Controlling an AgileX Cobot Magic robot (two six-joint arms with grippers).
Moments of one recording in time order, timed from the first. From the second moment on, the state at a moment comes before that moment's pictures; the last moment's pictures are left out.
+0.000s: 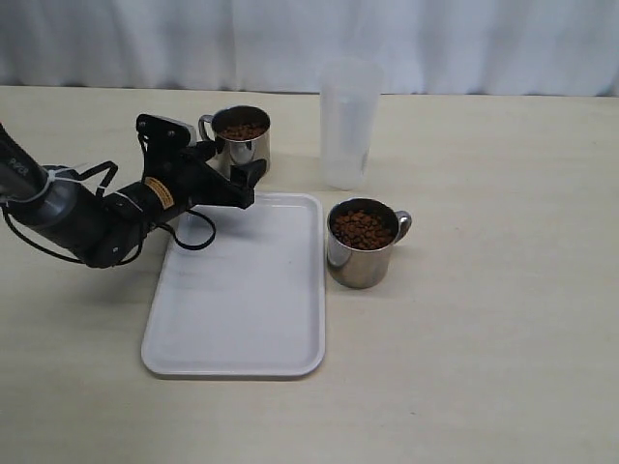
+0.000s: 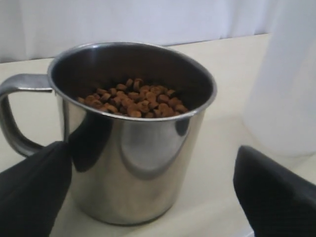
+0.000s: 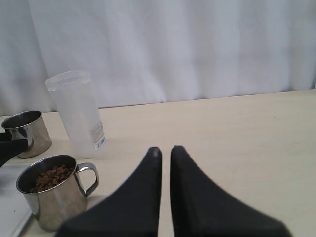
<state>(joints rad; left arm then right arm) -0.15 2.36 -1.05 0.35 -0.98 -0.24 0.03 0.00 0.00 0.15 0.21 -0.05</state>
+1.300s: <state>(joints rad) -0.15 2.36 -1.12 0.30 -0.95 -0.08 0.03 0.00 0.00 0.15 0.21 -0.05</state>
